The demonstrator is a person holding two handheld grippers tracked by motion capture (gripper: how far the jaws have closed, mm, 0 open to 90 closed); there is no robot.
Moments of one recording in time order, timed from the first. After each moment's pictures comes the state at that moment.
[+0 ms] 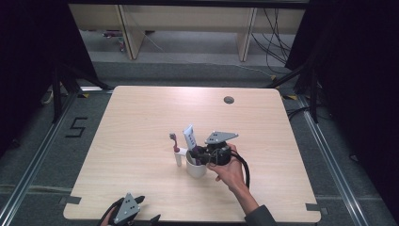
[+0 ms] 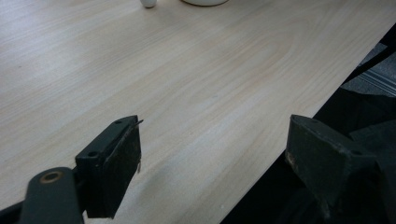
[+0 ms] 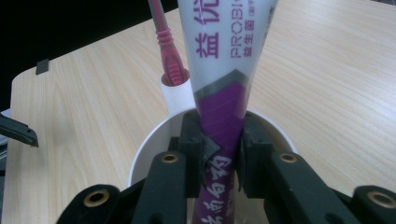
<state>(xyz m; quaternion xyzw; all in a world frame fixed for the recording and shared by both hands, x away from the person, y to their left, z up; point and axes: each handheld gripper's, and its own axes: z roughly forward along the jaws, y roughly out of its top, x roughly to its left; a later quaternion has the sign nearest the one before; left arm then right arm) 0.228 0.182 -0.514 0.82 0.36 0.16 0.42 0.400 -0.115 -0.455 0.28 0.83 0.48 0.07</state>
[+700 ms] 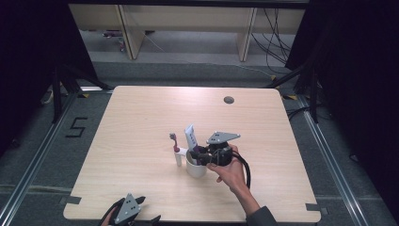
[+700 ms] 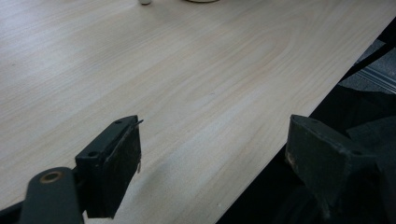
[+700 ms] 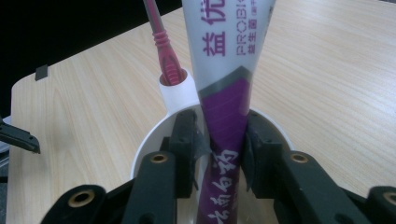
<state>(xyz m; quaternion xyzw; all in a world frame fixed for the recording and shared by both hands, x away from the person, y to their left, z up) 0.228 0.183 -0.513 0.83 0.35 0.16 0.41 0.397 -0.117 -0.454 0.30 0.82 0.49 0.07</state>
